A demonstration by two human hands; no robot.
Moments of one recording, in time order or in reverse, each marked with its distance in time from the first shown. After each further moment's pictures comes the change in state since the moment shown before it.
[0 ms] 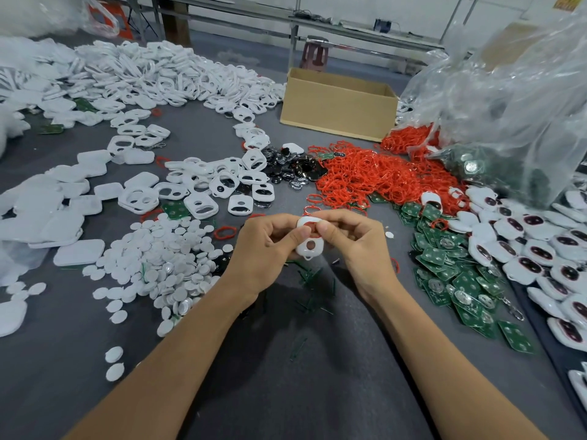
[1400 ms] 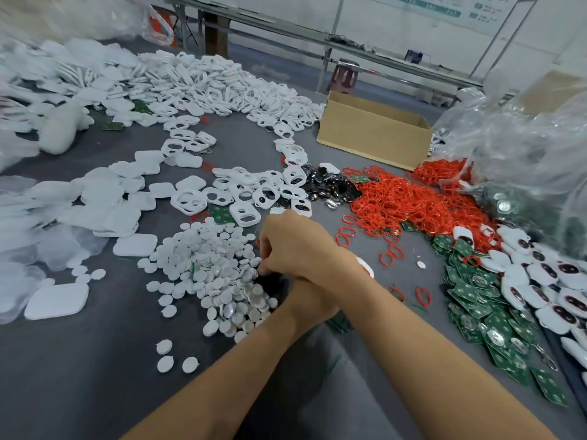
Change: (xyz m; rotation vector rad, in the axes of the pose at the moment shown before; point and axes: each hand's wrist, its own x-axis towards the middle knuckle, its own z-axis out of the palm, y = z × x) left_hand -0.003 0.001 0.012 0.459 0.358 -0.541; right_hand 0.037 -0.054 0.126 -1.367 -0.688 -0.006
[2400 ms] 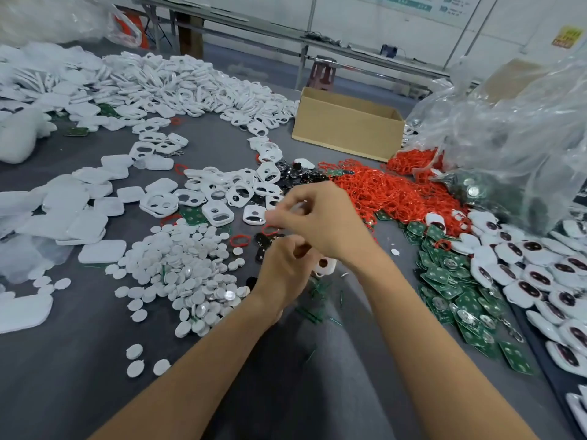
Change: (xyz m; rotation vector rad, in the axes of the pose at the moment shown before) left_hand -0.002 0.005 0.006 -0.256 -0.227 0.349; right_hand -0.037 0.053 -0.016 0.682 0.439 0.040
